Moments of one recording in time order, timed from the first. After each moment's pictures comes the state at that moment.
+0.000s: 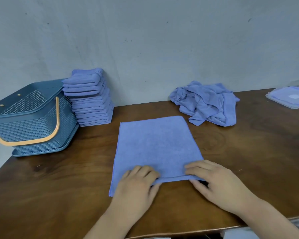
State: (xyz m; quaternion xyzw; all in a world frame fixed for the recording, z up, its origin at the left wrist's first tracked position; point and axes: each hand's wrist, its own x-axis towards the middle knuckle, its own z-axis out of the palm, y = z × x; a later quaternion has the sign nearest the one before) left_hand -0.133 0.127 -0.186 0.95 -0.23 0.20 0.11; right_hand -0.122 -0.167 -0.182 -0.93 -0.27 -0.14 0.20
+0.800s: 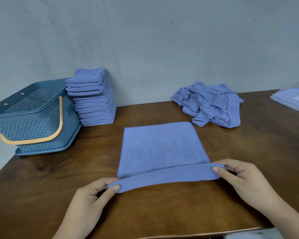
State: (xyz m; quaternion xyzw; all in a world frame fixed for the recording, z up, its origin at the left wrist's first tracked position) left_hand -0.165 0.237 -0.179 0.89 -0.04 0.06 0.46; right_hand -0.127 -0.201 -0.165 -0.87 -0.09 -0.03 0.49
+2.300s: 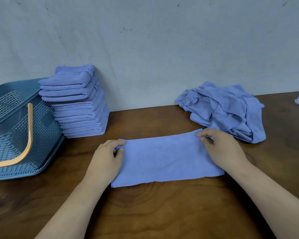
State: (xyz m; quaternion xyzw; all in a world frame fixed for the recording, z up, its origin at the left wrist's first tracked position) left_hand 0.056 0.210 -0.180 0.95 0.01 0.12 0.30; right_hand 0.082 -0.160 -0.185 -0.93 0.01 -0.11 0.35
